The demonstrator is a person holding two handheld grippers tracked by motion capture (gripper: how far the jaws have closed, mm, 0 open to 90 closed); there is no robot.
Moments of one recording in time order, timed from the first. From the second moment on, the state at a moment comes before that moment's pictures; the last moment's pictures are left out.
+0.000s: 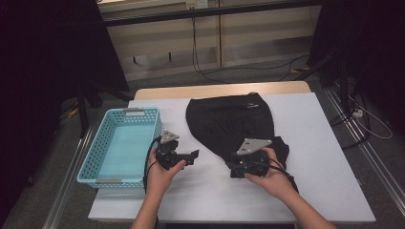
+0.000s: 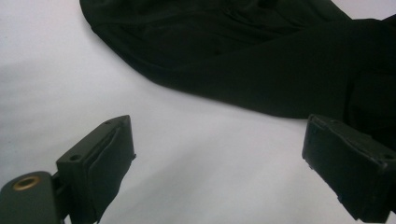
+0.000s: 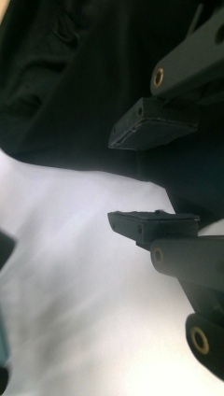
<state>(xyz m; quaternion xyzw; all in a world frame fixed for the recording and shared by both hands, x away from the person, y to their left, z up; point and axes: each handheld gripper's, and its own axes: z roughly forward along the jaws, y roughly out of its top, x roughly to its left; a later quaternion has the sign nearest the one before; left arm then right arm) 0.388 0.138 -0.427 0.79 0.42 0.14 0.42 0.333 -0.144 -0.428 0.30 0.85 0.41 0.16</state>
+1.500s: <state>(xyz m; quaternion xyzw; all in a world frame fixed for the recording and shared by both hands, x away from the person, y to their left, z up) 0.387 0.120 -0.441 0.81 0.41 0.13 0.40 0.346 -0.173 -0.425 0.37 0.82 0.41 0.15</state>
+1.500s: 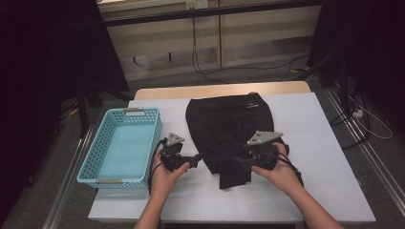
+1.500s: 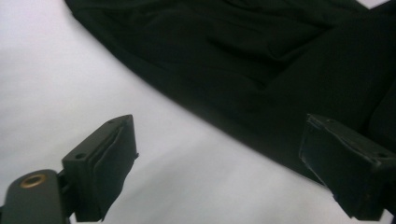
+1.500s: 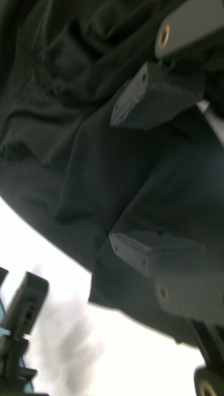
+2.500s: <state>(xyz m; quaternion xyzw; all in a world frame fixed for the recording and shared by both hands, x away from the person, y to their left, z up) 0.387 0.090 -0.452 0.84 0.39 0.10 0.36 0.337 -0.197 -0.433 0.40 0.81 0.39 0.17</state>
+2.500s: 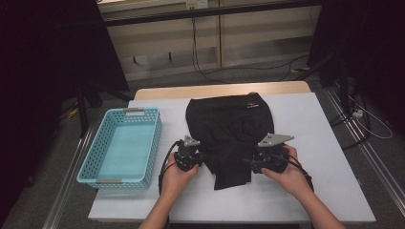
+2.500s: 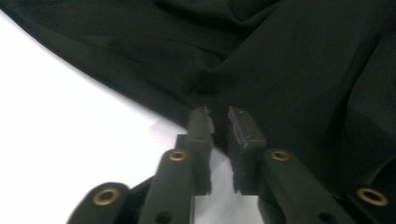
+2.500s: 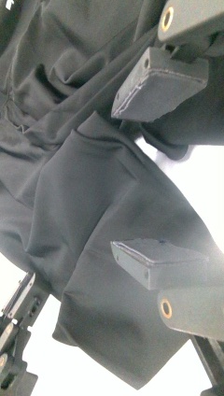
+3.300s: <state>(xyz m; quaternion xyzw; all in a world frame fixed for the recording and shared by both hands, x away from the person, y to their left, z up) 0.415 0.132 -0.433 0.78 0.45 0.15 0.40 0.335 -0.193 -0.431 0.38 0.82 0.39 0.17</state>
